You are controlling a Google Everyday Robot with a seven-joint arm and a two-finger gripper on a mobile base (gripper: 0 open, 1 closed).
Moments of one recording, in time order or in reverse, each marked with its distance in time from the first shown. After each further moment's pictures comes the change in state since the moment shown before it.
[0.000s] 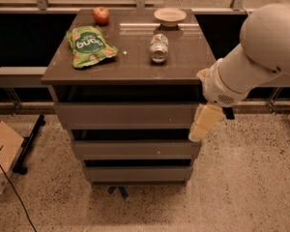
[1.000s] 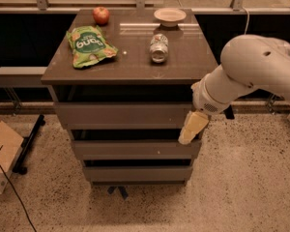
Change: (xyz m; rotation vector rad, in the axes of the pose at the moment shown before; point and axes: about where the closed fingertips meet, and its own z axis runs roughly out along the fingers) arm 0.011 -0.011 0.074 -0.038 -0.014 0.095
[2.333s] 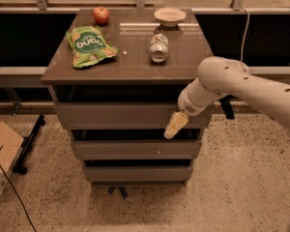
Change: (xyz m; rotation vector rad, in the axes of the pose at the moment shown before) arm 0.008 -0.051 0.124 -0.054 -0.038 0.096
